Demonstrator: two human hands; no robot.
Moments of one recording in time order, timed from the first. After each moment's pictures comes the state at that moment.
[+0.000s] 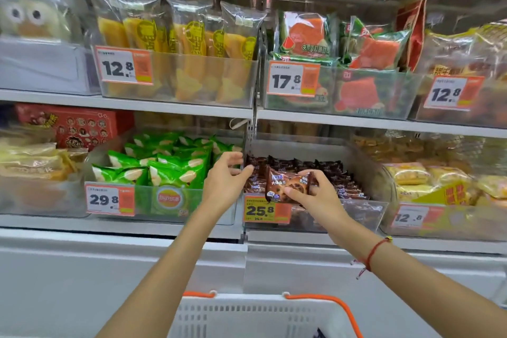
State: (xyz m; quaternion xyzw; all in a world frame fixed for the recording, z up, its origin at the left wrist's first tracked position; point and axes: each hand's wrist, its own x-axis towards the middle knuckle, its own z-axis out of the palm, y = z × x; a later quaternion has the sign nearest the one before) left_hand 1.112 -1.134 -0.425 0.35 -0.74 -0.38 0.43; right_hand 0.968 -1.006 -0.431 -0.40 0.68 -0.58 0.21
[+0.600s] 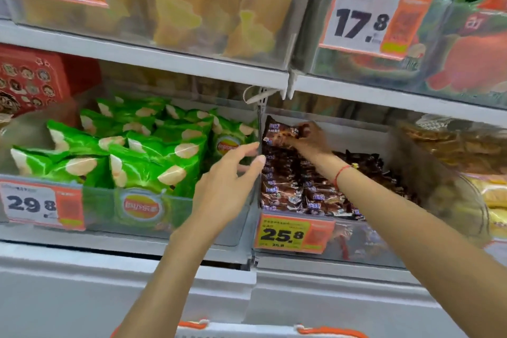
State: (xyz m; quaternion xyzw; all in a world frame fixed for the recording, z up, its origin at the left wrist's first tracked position) left_hand 1.085 -1.205 -0.456 0.37 -0.79 -0.35 0.34; right_hand 0.857 -1.230 -0.445 -0.43 0.76 -0.48 0.09
